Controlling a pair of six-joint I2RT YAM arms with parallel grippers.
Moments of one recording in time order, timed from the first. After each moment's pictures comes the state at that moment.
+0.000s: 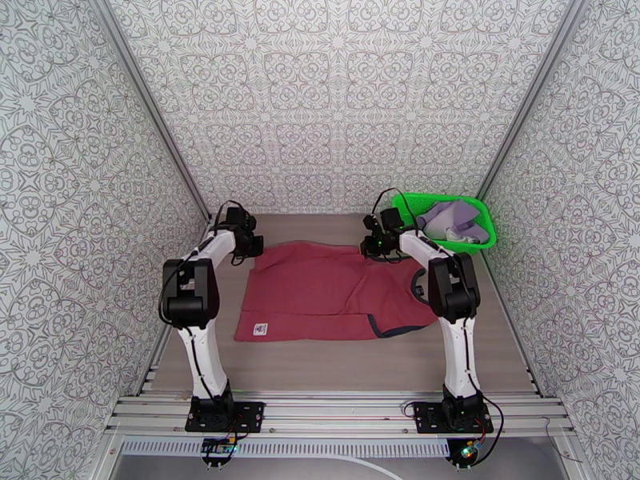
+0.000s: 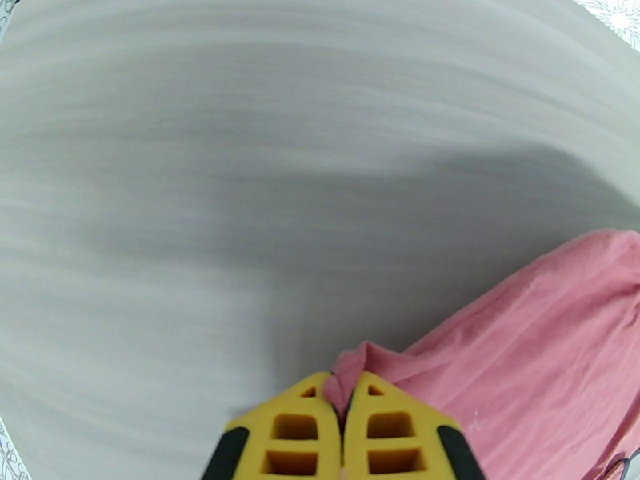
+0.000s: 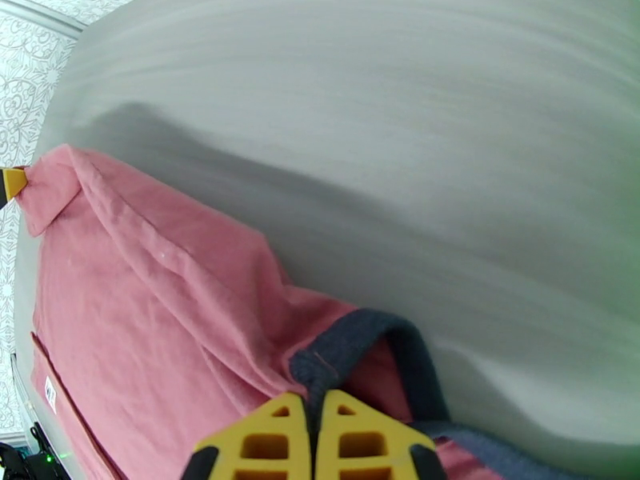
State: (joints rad) left arm 0.04 2.08 1.62 -0.61 0.16 -0.13; right arm 0.26 2.23 1.75 -0.50 -0.45 0.17
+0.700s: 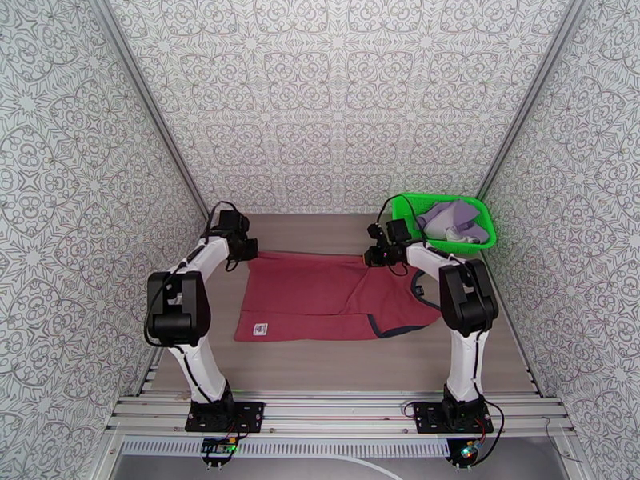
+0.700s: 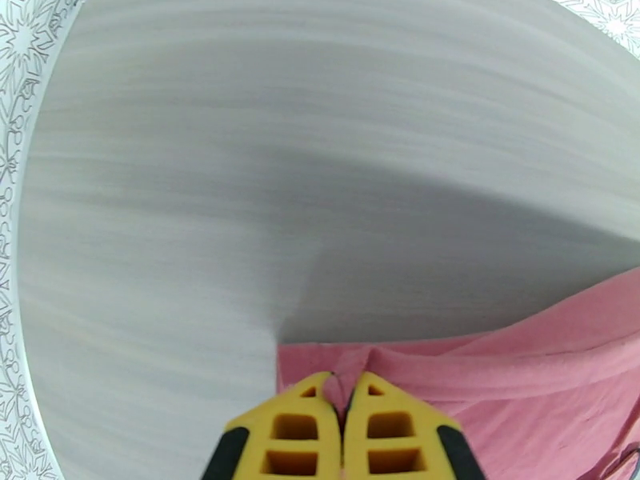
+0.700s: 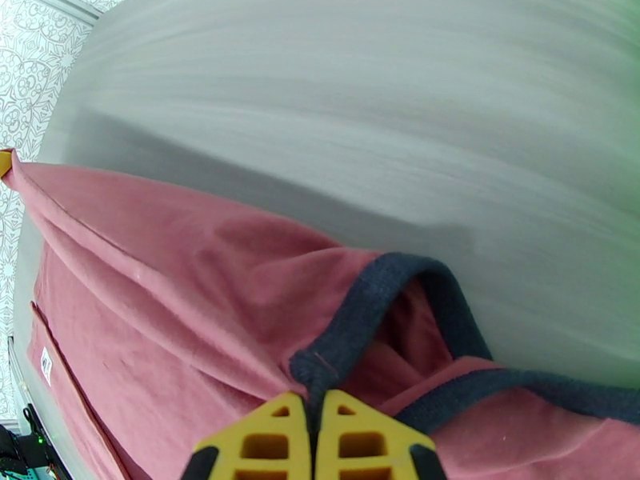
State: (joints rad) left arm 0.03 1.90 1.45 -0.58 0.05 -0.12; right arm 0.26 2.06 1.46 -0.35 -0.46 0.17
